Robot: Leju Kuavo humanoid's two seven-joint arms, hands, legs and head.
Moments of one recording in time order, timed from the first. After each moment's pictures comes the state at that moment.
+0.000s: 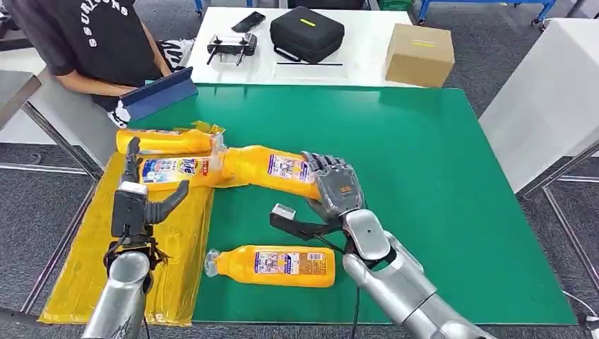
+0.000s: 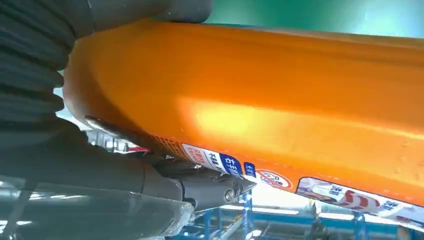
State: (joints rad) left arm -0.27 -0.12 -0.06 -1.31 -0.36 0.26 -0.27; right arm -0.49 -0.01 0.63 -1.19 1.15 -0.31 0.20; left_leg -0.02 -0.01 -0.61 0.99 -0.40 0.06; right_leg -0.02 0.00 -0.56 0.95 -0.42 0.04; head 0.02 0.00
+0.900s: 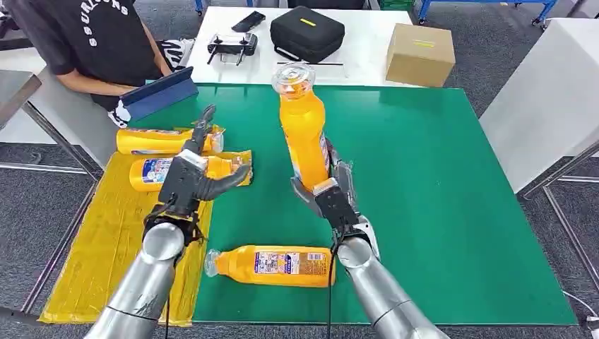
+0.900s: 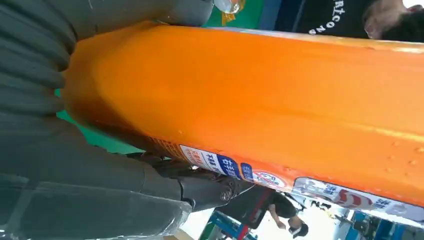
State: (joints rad) left arm -0.45 -0.17 -0.34 -1.32 -0.36 0.11 -0.12; right arm -0.46 0.21 0.34 -0.97 0.21 -0.41 -0.55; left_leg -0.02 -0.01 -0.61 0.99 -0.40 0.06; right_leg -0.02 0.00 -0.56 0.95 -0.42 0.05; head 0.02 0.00
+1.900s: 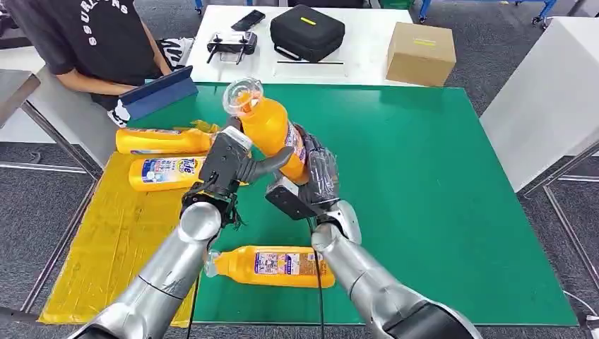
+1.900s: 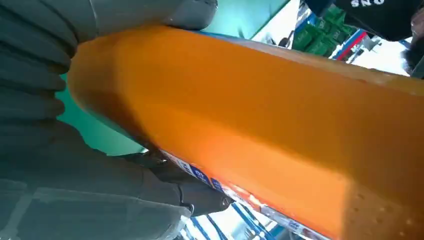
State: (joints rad) left arm -0.60 -0.24 -0.51 -1.16 -0.24 0.14 -0.12; right arm -0.69 0.33 0.33 -0.54 0.51 -0.70 -0.64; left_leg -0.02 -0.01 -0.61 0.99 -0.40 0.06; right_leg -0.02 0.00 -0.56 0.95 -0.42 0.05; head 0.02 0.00
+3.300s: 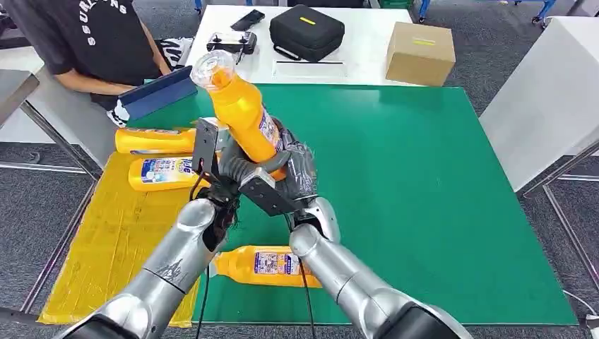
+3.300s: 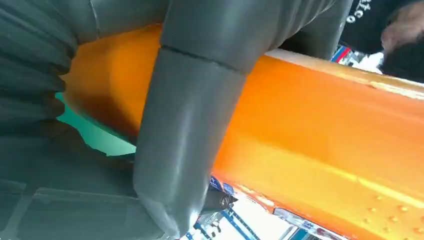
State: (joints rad) left arm -0.64 -0.25 -0.47 -0.97 0.19 0.03 -0.10; right arm -0.70 0.36 0.58 -0.63 0.35 -0.70 -0.46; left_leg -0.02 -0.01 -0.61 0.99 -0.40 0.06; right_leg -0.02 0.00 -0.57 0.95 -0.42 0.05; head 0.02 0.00
